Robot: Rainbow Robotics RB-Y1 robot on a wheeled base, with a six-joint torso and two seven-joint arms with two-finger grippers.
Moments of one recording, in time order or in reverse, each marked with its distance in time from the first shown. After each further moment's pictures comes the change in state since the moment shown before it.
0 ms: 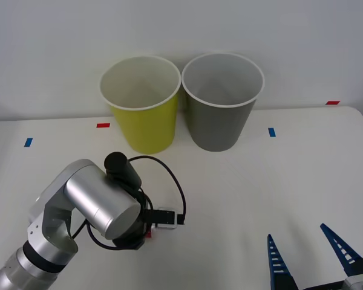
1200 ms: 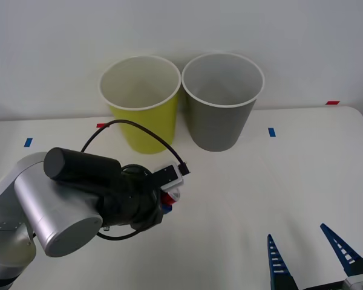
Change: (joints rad) right arm 0.000 0.000 0.000 0.000 0.000 0.000 0.000; left arm 0.040 0.174 0.059 -0.328 0.218 -0.280 0.532
